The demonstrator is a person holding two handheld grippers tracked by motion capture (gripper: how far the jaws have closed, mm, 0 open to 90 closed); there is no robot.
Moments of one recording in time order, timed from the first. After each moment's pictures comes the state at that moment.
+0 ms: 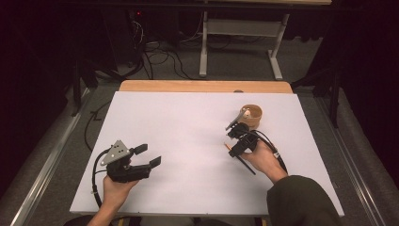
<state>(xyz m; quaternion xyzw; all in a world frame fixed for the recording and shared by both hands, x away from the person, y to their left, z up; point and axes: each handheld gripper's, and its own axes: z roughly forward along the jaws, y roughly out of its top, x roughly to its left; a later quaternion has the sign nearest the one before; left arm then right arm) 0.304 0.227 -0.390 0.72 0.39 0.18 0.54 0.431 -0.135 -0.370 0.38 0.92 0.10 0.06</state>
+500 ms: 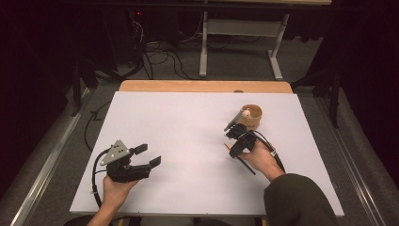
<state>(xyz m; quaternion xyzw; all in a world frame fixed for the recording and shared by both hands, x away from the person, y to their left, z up) 0.304 0.227 -0.390 0.73 0.39 0.18 0.54 0.438 -0.131 -0.382 0.40 0.91 0.07 0.05</state>
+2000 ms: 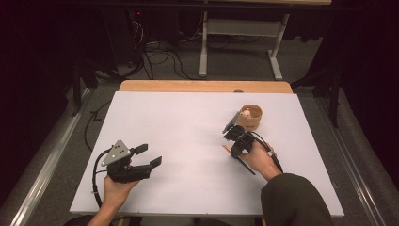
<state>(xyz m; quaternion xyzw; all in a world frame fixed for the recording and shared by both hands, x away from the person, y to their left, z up) 0.304 0.225 -0.389 0.73 0.38 0.19 0.54 0.442 -0.127 -0.392 0.39 0.92 0.05 0.04</state>
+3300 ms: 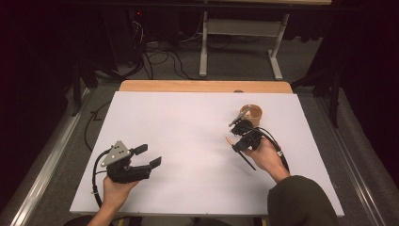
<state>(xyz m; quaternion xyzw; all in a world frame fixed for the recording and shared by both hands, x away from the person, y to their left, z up) 0.303 0.226 -0.390 0.73 0.38 0.18 0.54 0.433 -0.144 -0.358 0.39 0.91 0.13 0.06</state>
